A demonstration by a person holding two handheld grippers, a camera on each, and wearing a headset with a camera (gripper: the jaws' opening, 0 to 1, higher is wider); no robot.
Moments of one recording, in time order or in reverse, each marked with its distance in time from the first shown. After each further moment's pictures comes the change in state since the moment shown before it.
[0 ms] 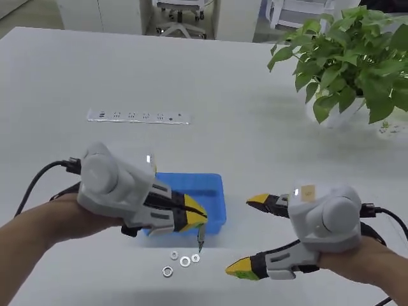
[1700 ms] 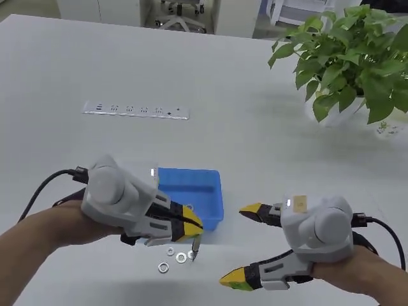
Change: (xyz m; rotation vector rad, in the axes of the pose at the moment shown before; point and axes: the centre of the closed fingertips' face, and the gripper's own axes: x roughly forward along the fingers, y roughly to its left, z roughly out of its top) left arm 0.010 -0.007 -0.026 0.000 0.034 -0.031; right arm 0.013 0.016 -0.010 -0.027 0.028 0.051
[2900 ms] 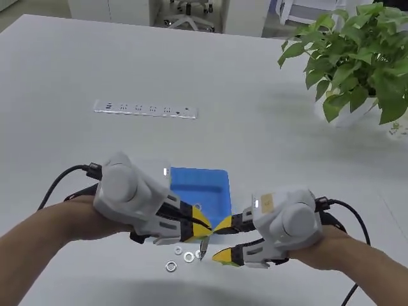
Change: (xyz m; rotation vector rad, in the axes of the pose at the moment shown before) left arm 0.001 -0.003 0.001 0.013 0.024 -0.020; right arm 0.043 0.008 0.006 -0.225 0.078 0.166
